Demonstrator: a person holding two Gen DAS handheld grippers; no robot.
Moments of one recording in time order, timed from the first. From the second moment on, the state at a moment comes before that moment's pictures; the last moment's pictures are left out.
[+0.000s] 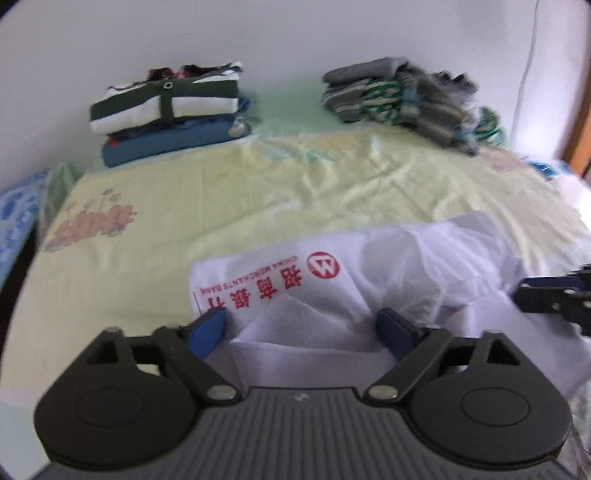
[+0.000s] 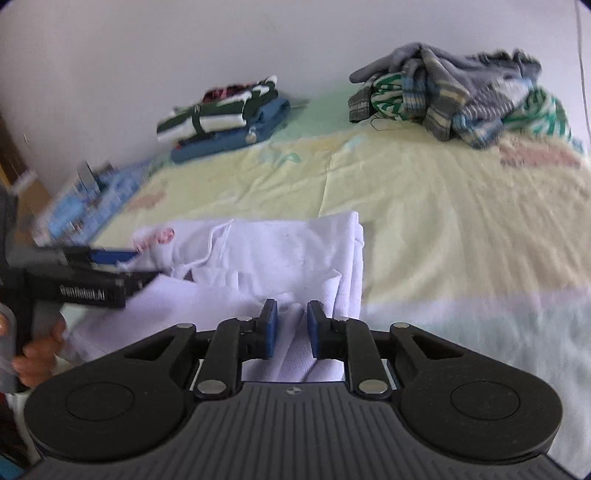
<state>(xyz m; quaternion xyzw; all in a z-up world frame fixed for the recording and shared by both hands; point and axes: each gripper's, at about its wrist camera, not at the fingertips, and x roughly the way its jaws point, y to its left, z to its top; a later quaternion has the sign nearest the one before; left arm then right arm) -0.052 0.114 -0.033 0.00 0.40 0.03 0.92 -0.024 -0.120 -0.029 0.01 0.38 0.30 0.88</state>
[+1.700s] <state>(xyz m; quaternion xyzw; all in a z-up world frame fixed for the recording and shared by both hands) -0.113 0.161 -0.030 -0.18 0.44 -0.02 0.88 -0.026 -0.152 -0.036 0.11 0.44 0.30 0.84</state>
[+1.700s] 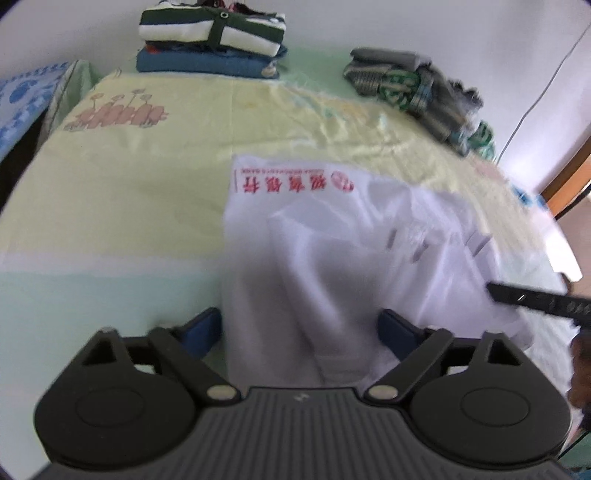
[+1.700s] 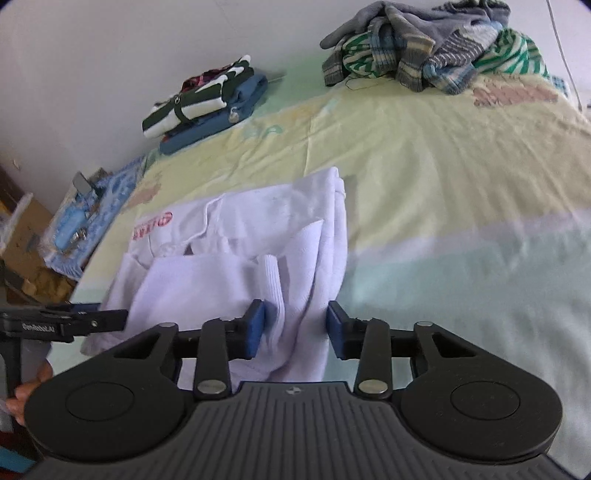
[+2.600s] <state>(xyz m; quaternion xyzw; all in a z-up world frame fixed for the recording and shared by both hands) -0.113 0.160 -0.035 -0.22 0.40 -0.03 0.89 -0.027 -0.148 -0.032 0.09 0.46 0.31 0.83</state>
